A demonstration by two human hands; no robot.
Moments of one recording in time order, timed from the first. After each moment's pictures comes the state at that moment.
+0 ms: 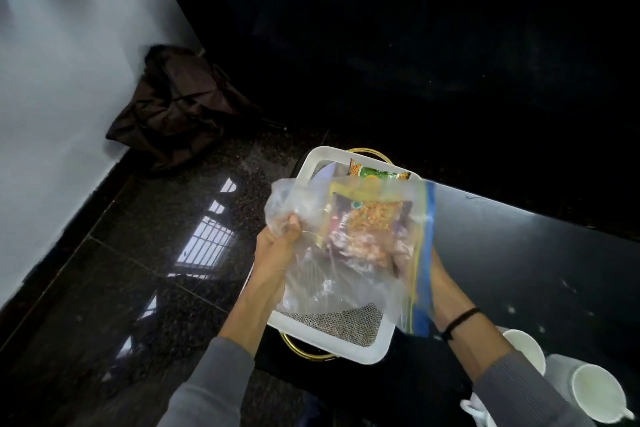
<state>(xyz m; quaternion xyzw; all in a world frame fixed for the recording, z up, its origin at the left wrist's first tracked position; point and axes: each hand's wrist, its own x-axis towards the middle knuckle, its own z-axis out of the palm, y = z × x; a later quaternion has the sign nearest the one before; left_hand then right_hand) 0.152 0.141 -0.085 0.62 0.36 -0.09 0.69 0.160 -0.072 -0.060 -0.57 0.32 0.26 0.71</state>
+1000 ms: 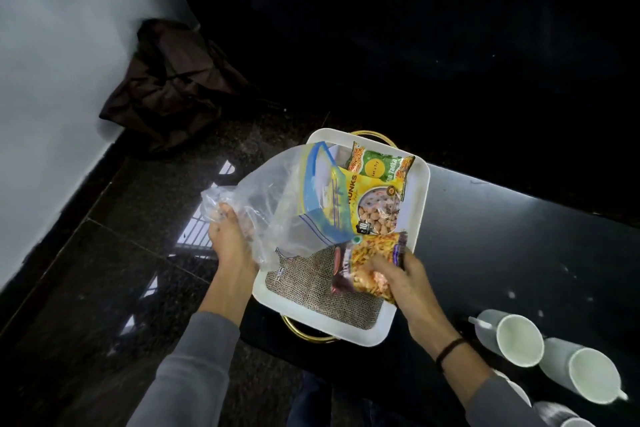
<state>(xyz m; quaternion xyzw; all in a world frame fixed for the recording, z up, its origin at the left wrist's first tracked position) 0.159 0.190 -0.100 0.49 0.58 0.08 0.65 0.108 -0.068 -0.107 -0.66 0.28 0.28 0.65</state>
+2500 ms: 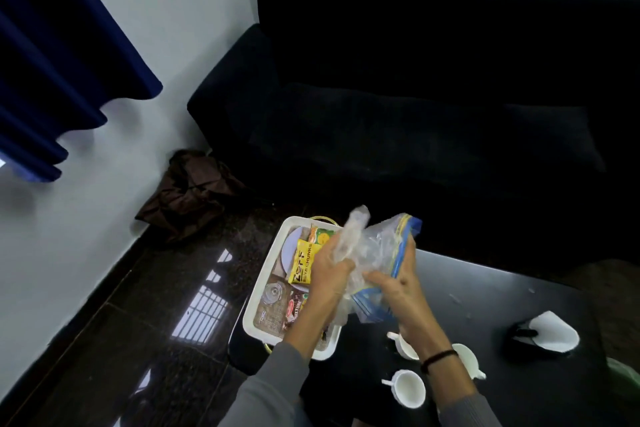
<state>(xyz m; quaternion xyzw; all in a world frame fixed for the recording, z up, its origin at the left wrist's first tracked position) 0.108 -0.030 0.138 0.71 0.19 -0.09 0.67 0.080 -0.161 0.132 -0.68 0.11 0.07 0.73</state>
